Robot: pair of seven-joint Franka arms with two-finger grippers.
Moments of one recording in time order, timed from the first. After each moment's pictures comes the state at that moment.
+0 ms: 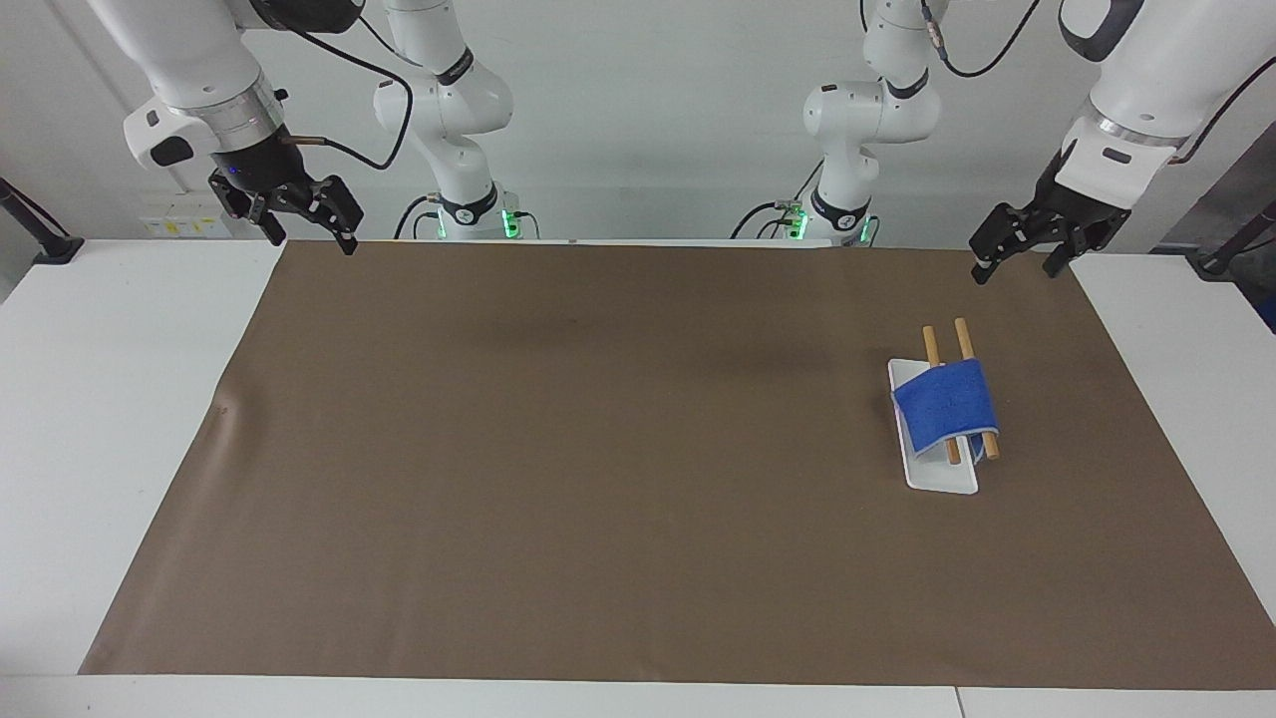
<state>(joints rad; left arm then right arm) -0.09 0.03 0.01 -1.43 -0.03 1.44 -0.08 0.10 -0.04 -0.16 -1.57 0.01 1.48 0.13</state>
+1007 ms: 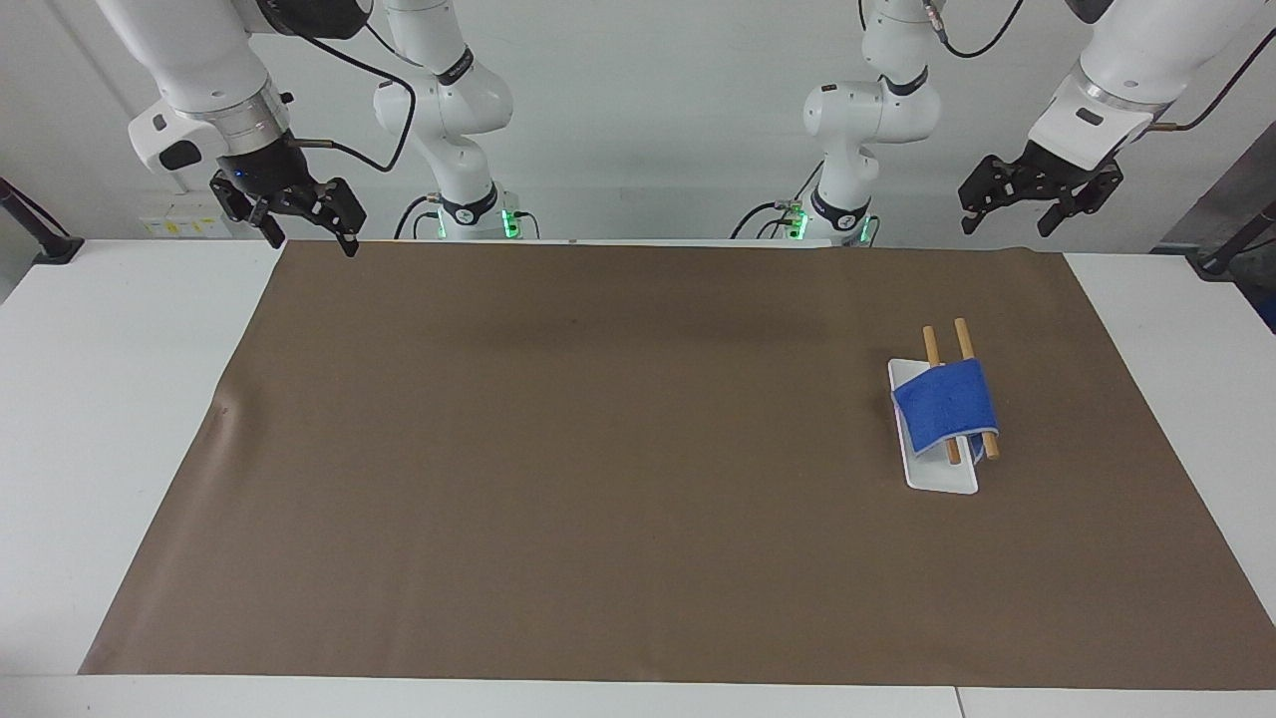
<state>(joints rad) -0.09 -0.02 0.00 -1.46 0.00 1.33 0.01 0.11 -0.05 -0.16 -1.57 -0.01 1.48 0.10</state>
